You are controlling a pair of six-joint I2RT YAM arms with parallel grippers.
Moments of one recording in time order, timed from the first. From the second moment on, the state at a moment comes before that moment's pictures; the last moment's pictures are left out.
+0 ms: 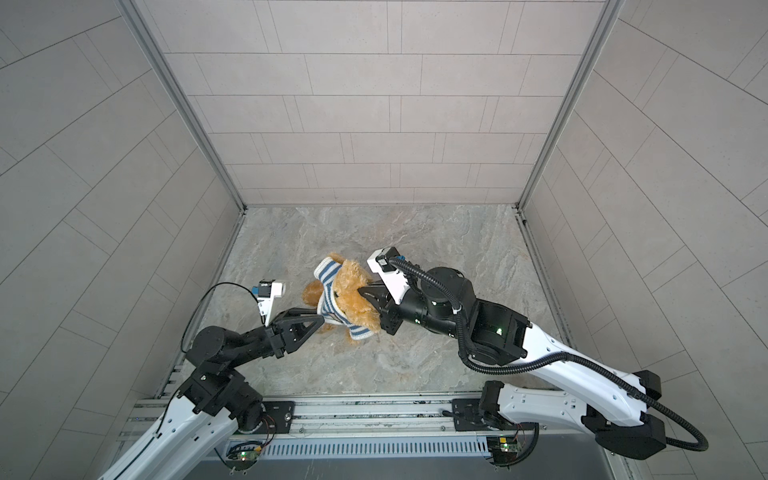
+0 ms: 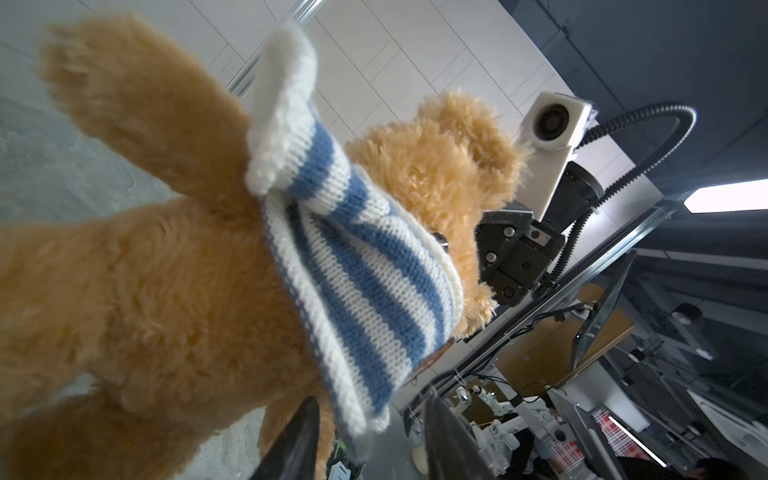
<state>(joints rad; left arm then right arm) -0.54 0.37 0.31 0.29 0.68 -0.98 1.07 0.97 1.19 -0.42 0.02 0.19</state>
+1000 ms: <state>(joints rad) -0.55 0.52 0.30 0.23 0.50 -0.88 1.07 0.89 1.19 -0.36 -0.05 0.27</state>
